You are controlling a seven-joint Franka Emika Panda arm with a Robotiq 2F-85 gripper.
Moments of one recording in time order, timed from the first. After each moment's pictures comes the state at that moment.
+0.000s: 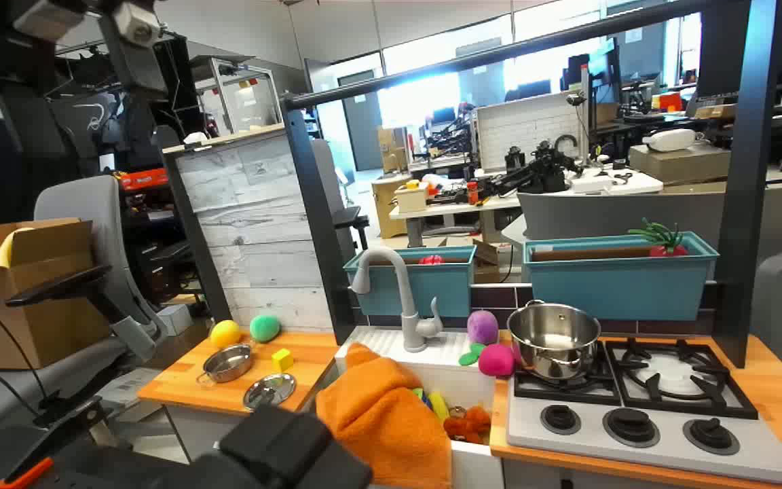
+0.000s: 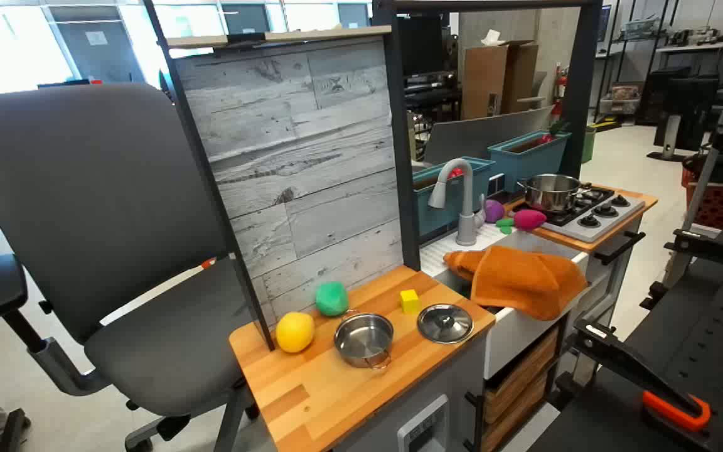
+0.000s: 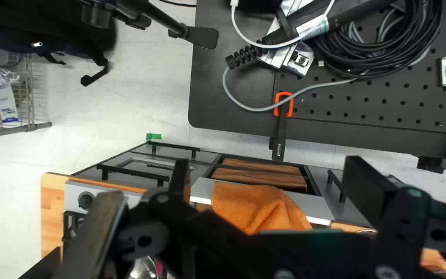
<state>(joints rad) -0.15 -0.60 -0.10 -2.63 -0.34 1.92 -0.22</state>
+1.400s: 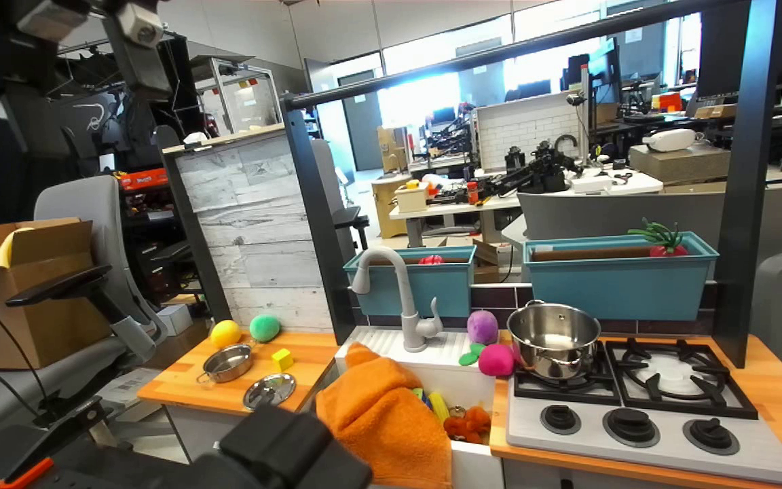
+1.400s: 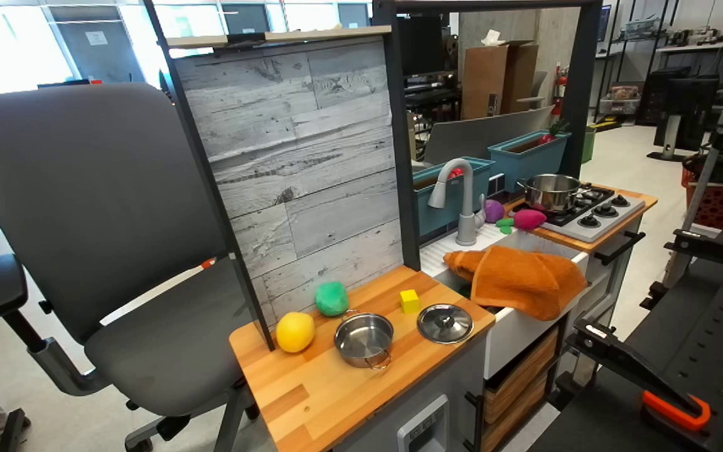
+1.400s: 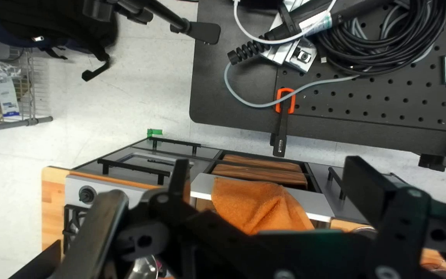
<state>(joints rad) -0.15 -0.60 -0.10 -2.63 -0.35 1.94 -0.23</state>
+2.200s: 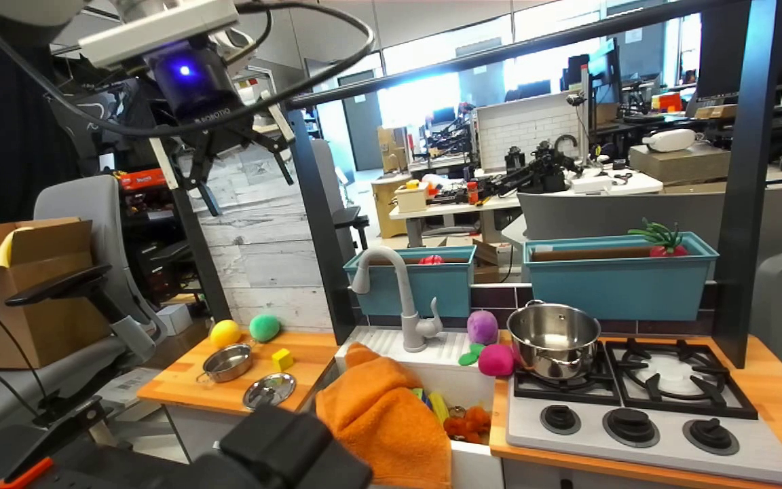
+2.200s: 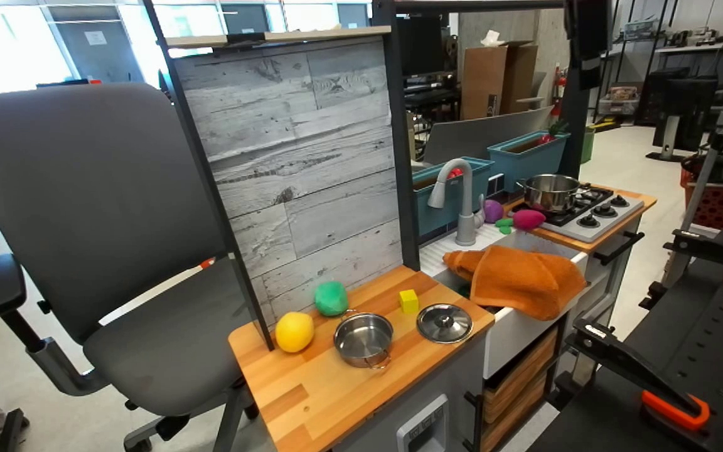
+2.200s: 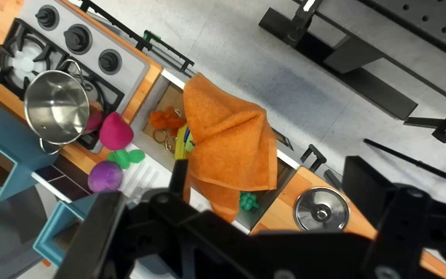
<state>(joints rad) 0.00 0.02 -0.01 -2.26 -0.39 2.19 -0.39</state>
